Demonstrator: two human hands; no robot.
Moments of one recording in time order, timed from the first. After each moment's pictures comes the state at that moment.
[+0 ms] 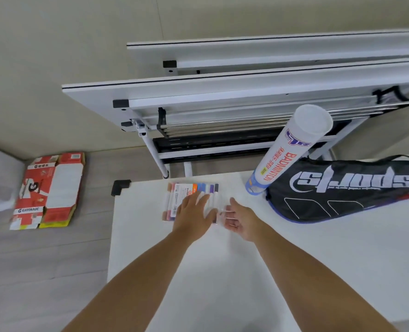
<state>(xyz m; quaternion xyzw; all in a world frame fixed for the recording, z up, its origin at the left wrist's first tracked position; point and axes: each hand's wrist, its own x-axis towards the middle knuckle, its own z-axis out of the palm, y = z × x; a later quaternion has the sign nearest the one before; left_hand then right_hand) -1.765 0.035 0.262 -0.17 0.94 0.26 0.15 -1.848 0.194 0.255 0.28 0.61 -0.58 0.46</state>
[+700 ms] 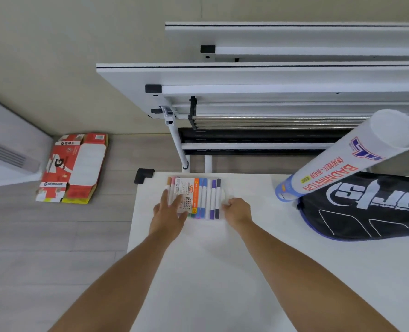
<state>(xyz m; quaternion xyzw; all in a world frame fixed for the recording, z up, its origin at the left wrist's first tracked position) -1.704 -0.073 0.226 -0.32 0.90 0.24 0.17 -1.837 0.101 0.239 -0.03 0.90 -0.25 0.35</state>
